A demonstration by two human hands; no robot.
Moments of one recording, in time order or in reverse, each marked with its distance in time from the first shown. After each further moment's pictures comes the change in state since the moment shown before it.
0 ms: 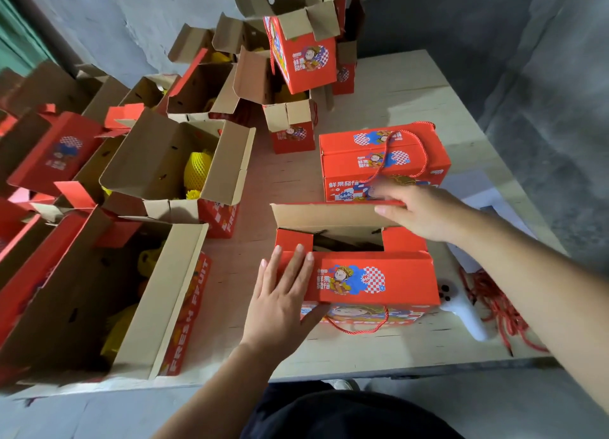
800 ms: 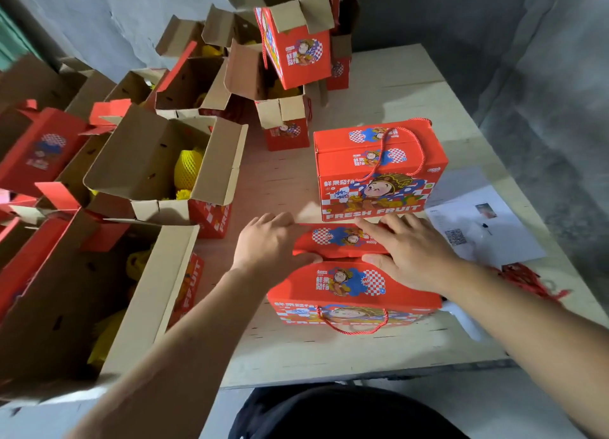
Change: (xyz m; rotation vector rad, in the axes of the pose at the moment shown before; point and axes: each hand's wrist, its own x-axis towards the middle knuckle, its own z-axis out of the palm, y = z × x) left_hand 0.101 -0.029 -0.048 0.059 -0.039 0.059; right_hand -0.030 0.010 0.066 -0.543 -0.047 -0.102
